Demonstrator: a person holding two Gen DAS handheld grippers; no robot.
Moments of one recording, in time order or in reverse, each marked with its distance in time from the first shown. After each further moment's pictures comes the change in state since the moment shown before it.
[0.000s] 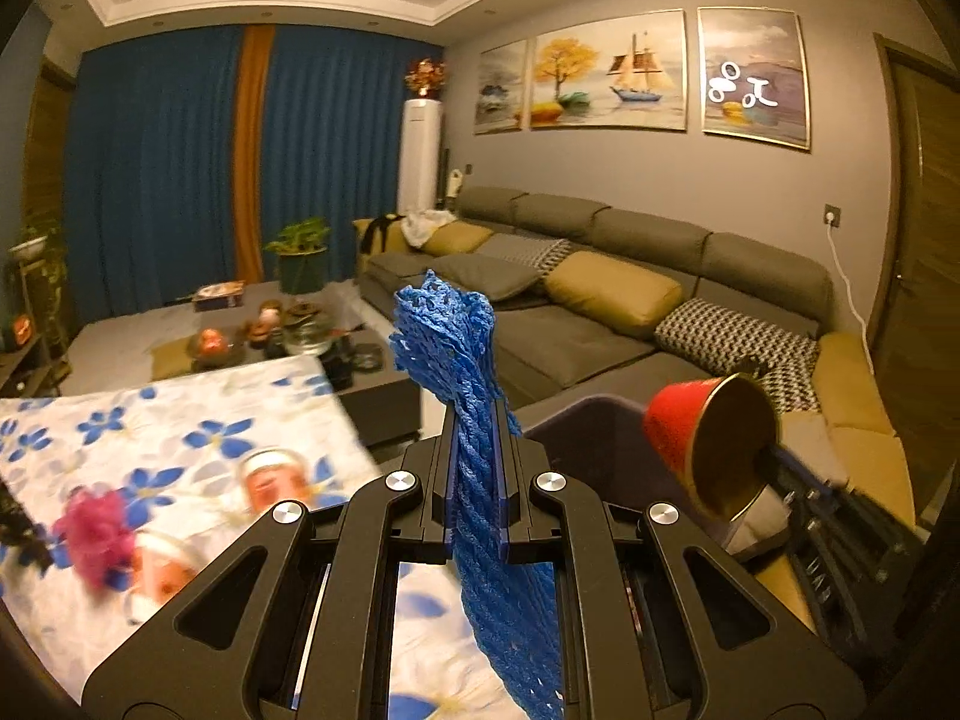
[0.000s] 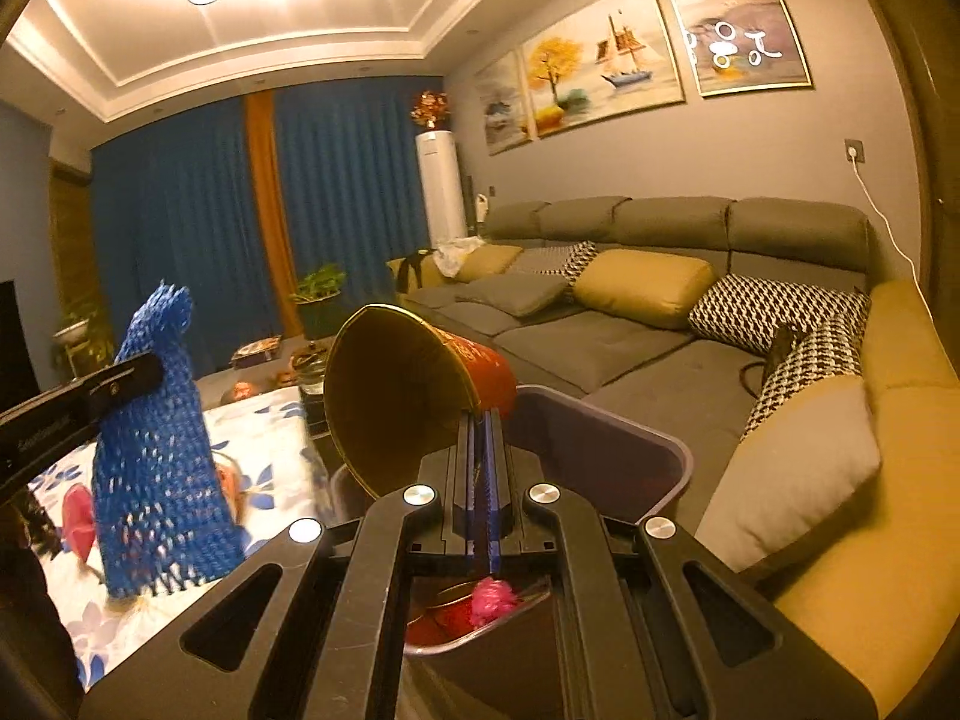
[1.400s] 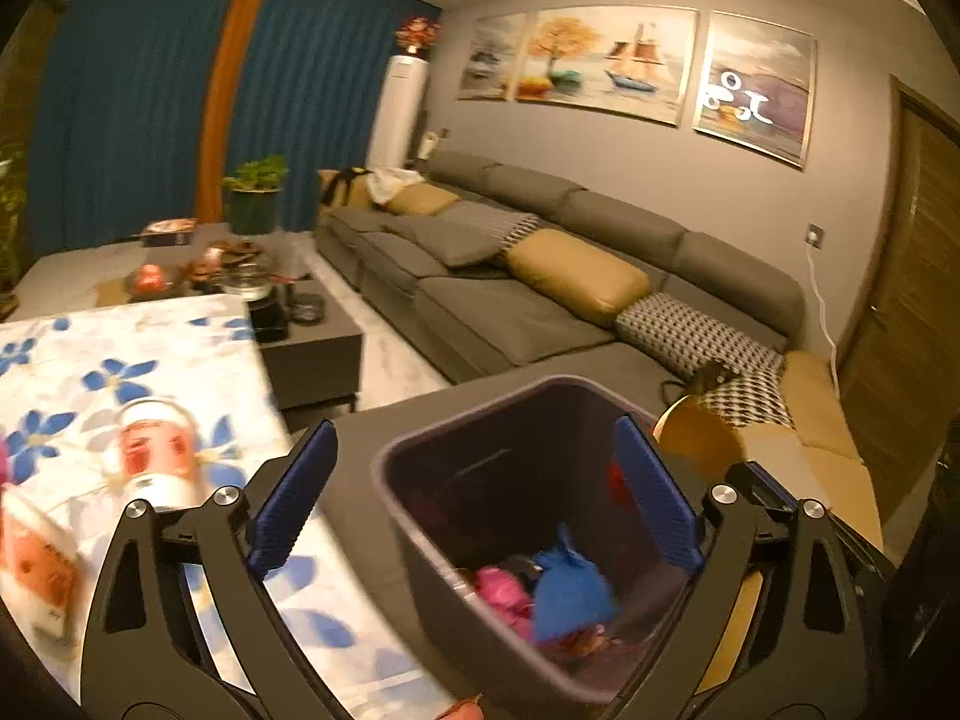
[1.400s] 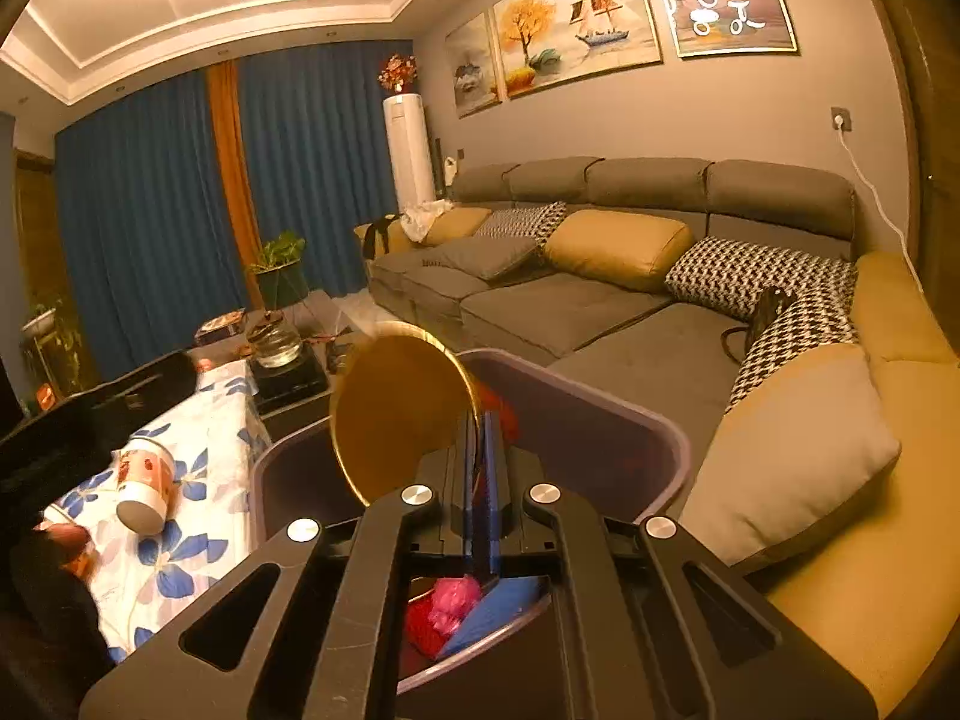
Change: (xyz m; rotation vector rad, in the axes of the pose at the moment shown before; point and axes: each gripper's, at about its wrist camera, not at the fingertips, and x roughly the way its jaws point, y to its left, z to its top) left arm 0.076 0.011 -0.027 -0.126 0.073 -0.094; right arm 0.058 -0.019 -0.002 0.017 0.095 -0.062
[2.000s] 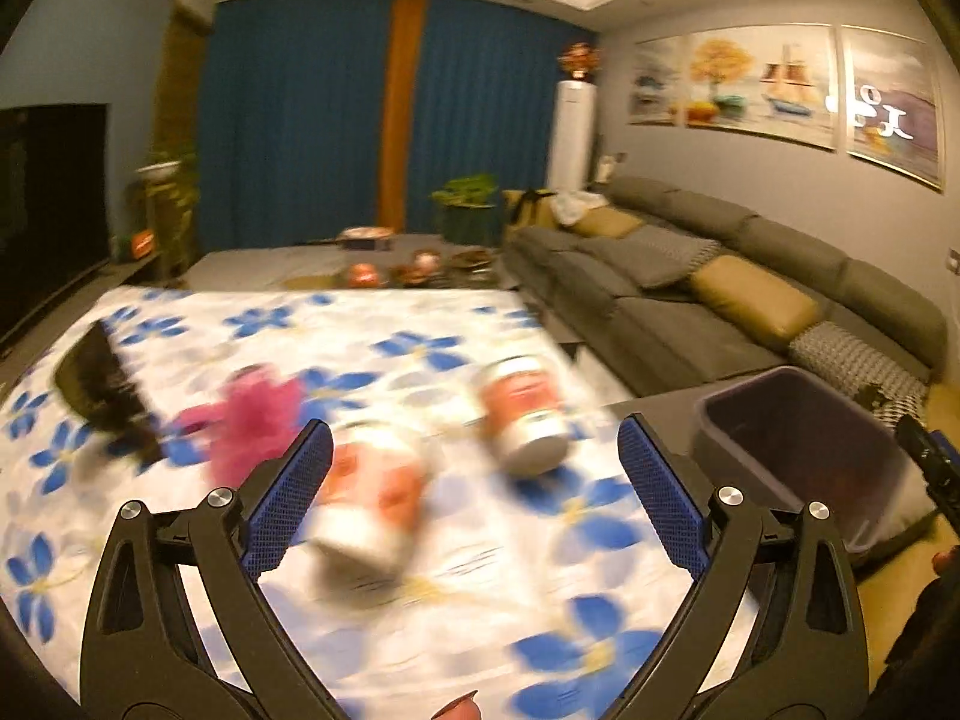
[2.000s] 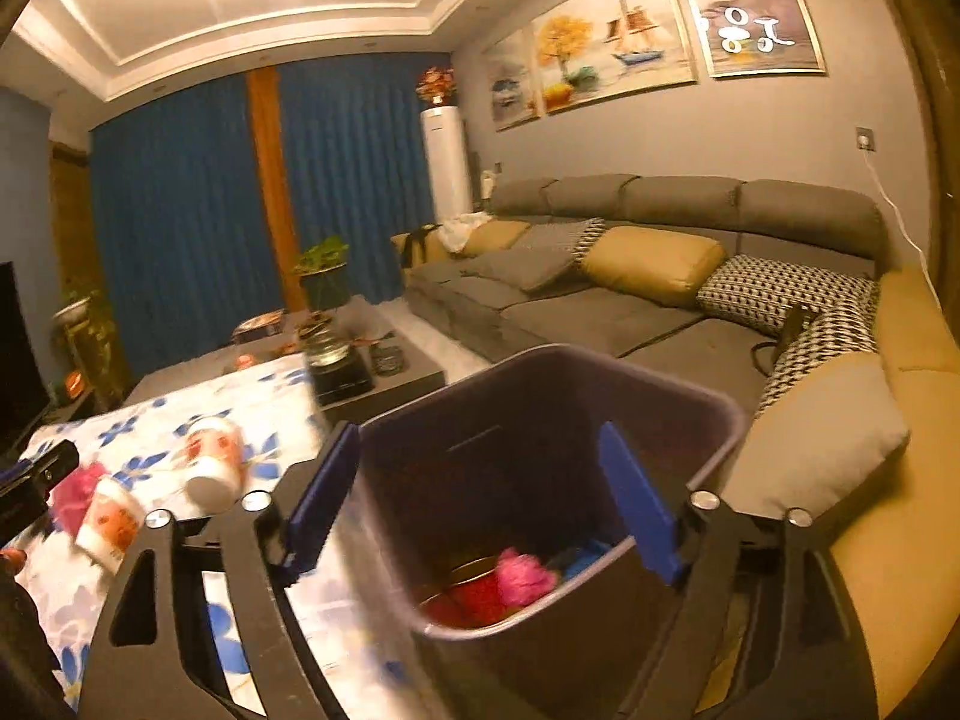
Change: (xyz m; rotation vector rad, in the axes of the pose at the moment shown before) left arm -0.128 0.130 -0.037 -0.070 -0.051 0.447; right arm -0.043 0.051 -0.020 -0.052 -0.036 0.086
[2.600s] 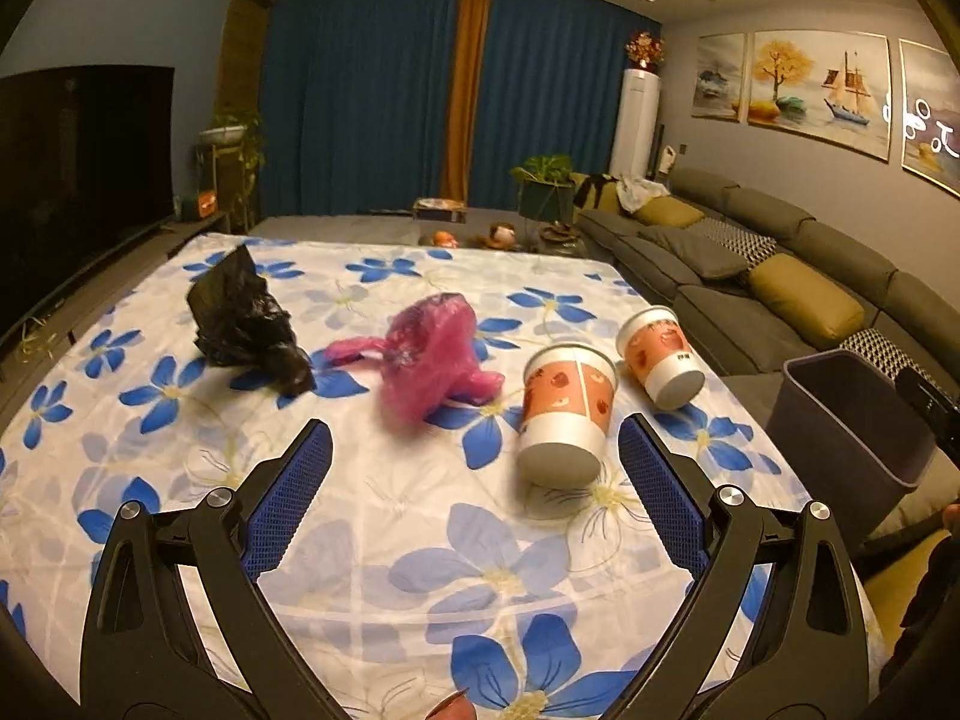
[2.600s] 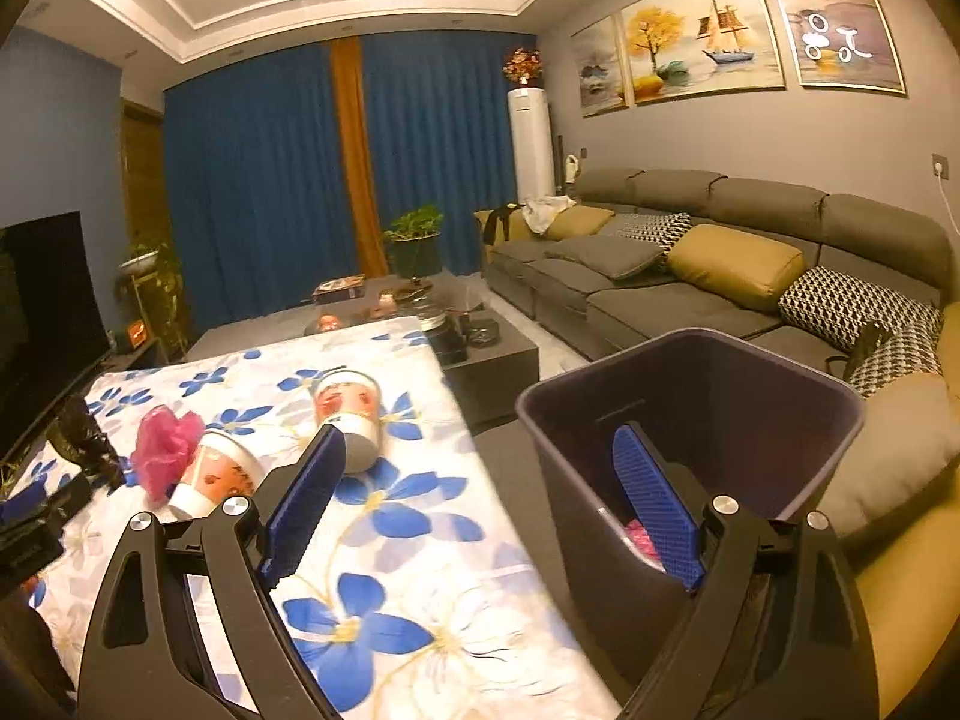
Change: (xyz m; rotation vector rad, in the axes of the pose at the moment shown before) left arm -0.039 0.089 -0.028 -0.062 0.058 0.094; right arm -0.008 0.090 -0.014 -0.091 0.046 0.152
